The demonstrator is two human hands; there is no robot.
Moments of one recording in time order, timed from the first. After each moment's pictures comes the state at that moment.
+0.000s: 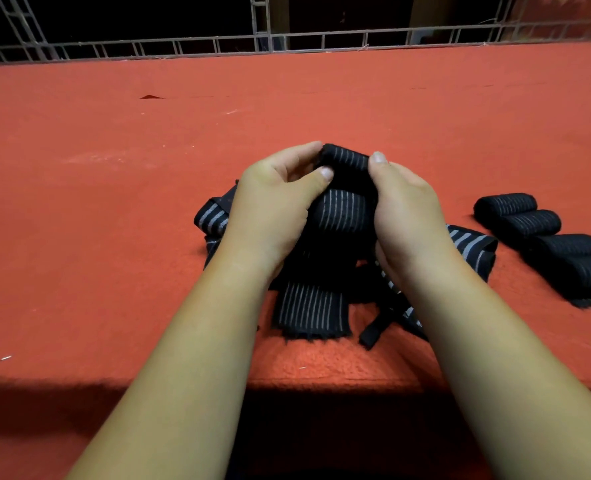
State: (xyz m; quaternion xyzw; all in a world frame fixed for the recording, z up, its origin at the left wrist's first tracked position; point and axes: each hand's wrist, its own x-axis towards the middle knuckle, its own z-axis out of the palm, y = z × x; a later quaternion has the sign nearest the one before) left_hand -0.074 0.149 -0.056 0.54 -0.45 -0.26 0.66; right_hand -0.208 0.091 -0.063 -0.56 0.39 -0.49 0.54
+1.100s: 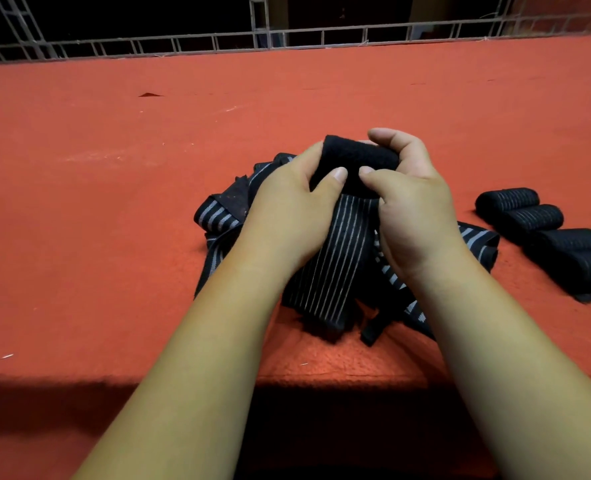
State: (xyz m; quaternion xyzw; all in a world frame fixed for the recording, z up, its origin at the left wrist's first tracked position) left_hand -0.087 0.157 -0.052 0.62 -0.56 -0.17 0.52; right_hand -0.211 0.084 -0.066 -0.56 0.28 -0.54 0.57
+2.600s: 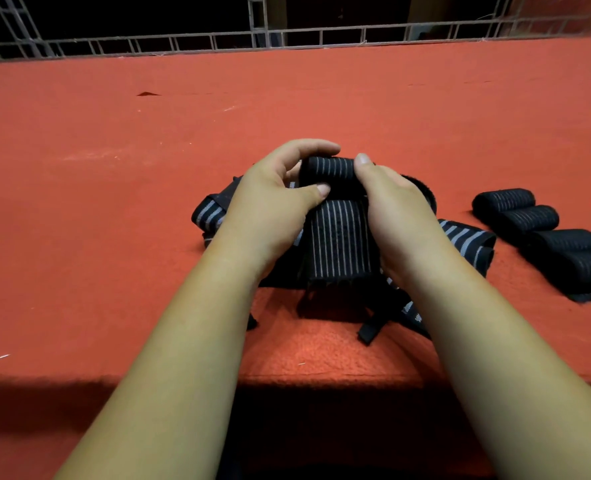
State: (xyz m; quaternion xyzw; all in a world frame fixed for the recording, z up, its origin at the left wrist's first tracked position) left_hand -0.071 0.160 -0.054 0.56 -0.51 -0.28 0.59; right_hand -0.210 0.087 -0.067 -0.58 0.39 -0.43 0.57
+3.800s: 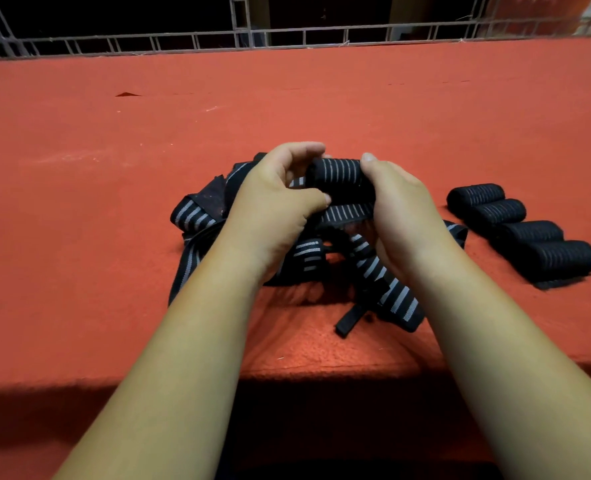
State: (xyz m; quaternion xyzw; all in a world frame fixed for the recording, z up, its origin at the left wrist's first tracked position) left_hand -0.096 0.147 -0.062 0.52 -0.48 -0.33 0.63; right_hand -0.236 0.074 -0.073 -0.55 0.37 -0.47 0.58
